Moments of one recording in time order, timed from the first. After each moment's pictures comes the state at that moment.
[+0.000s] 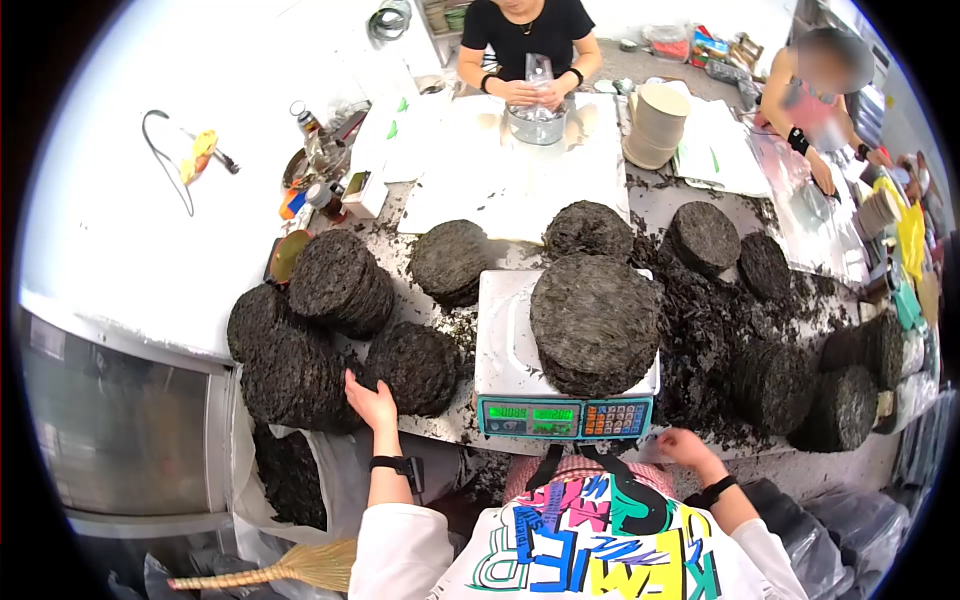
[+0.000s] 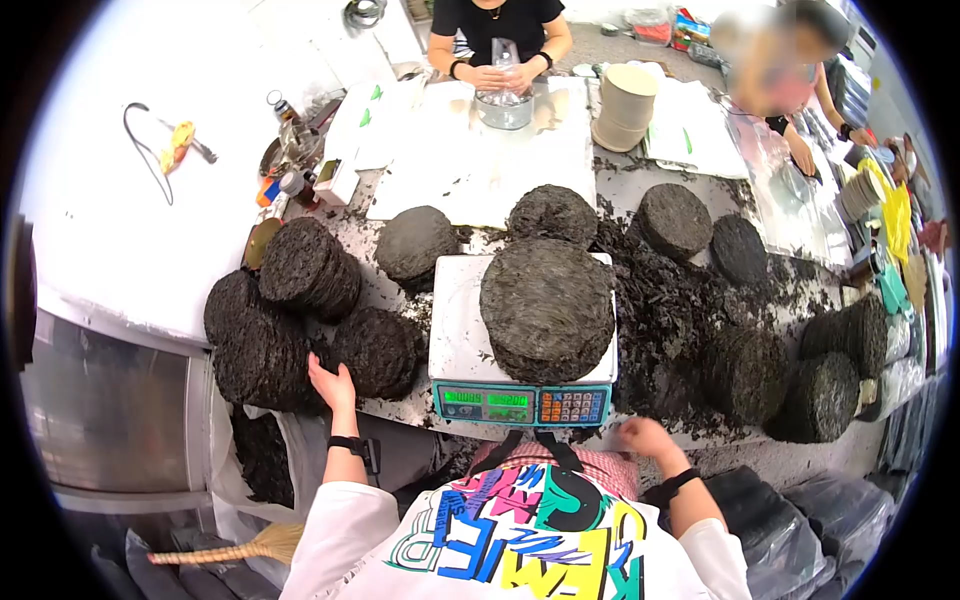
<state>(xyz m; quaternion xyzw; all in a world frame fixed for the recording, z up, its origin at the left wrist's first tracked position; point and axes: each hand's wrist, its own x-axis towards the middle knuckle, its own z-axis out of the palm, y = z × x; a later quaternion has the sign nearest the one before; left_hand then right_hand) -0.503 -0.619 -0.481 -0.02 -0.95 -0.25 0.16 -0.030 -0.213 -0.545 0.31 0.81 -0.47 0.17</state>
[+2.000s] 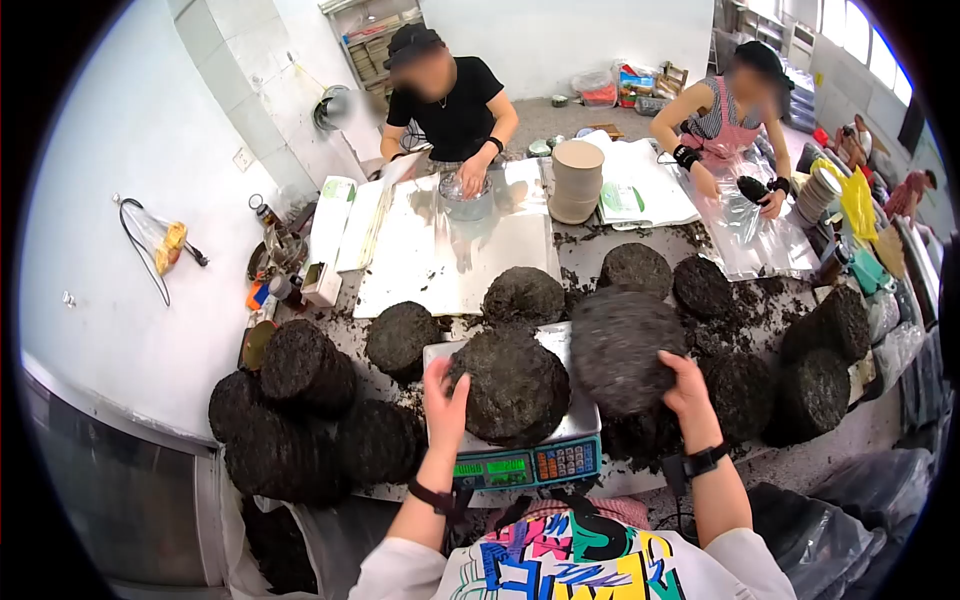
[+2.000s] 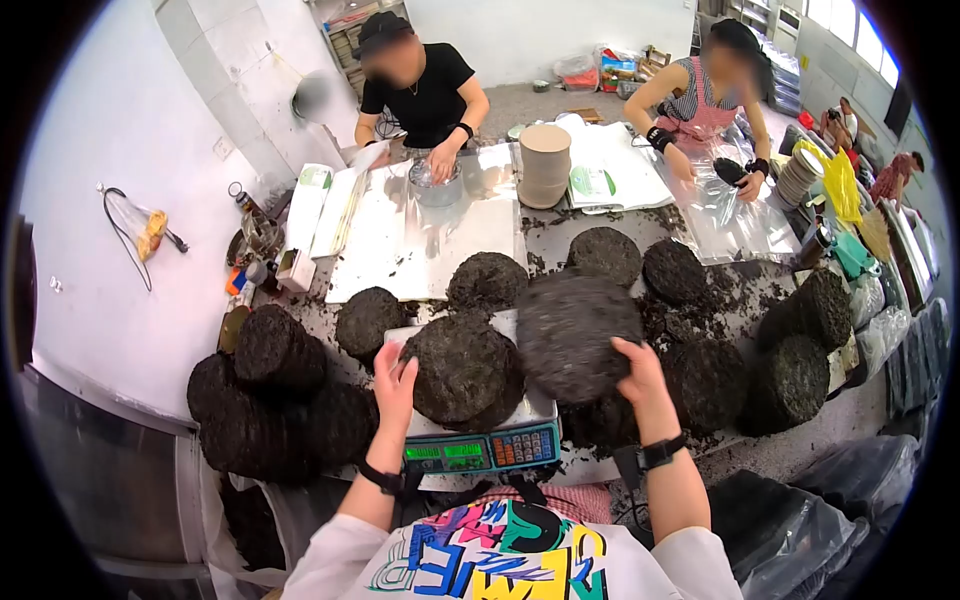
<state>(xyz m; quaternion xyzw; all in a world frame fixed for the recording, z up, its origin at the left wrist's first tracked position) -0.405 -0.379 -0.374 -0.25 -0.72 -0.63 -0.14 -0.129 -0.114 -0.376 0.32 0.24 -0.86 -0.32</state>
